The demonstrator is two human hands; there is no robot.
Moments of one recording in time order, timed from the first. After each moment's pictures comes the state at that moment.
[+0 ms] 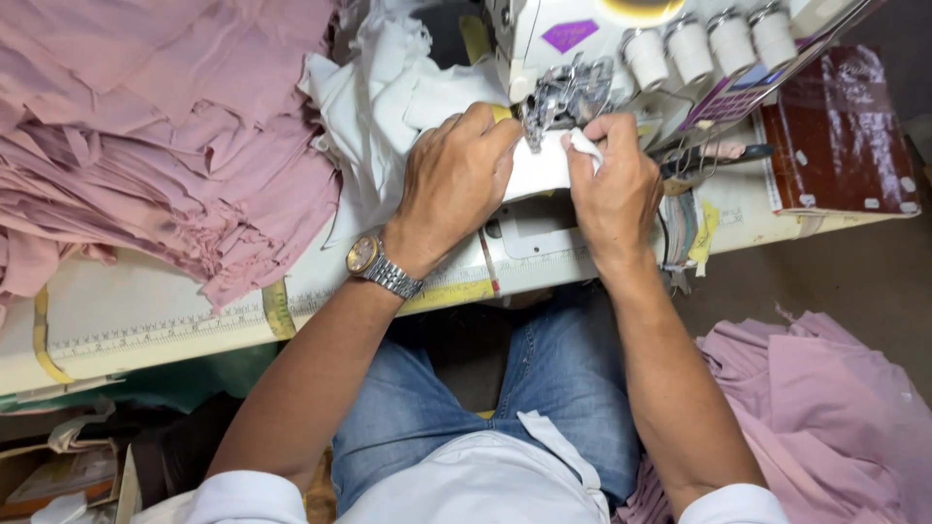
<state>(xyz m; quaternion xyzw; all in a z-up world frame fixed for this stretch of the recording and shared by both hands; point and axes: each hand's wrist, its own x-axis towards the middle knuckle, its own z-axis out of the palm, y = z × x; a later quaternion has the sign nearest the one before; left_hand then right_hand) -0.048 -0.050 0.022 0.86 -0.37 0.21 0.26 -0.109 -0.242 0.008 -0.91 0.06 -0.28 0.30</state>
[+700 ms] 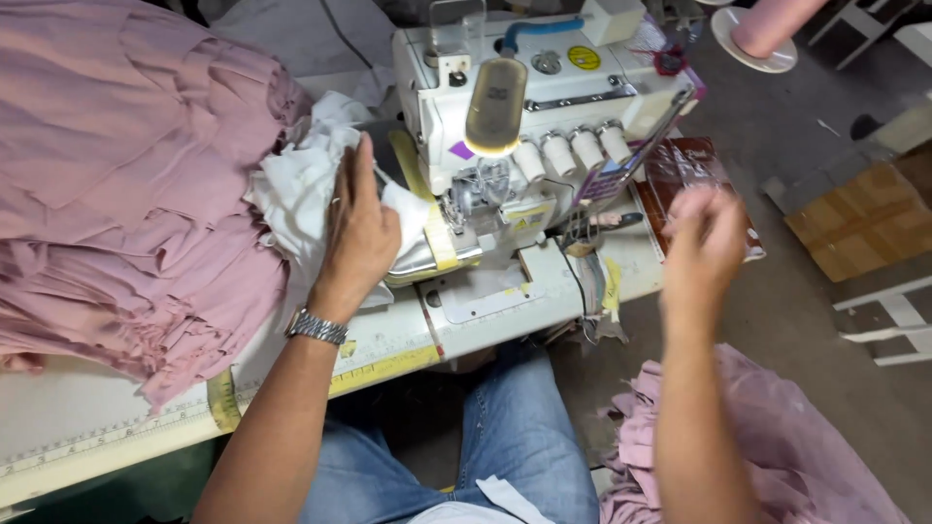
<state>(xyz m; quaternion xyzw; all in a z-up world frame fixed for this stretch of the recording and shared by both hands) -0.033 -0.034 0.035 0.89 -0.23 0.10 0.39 -0.165 -0.370 0.040 -0.80 0.10 -0.47 0.35</state>
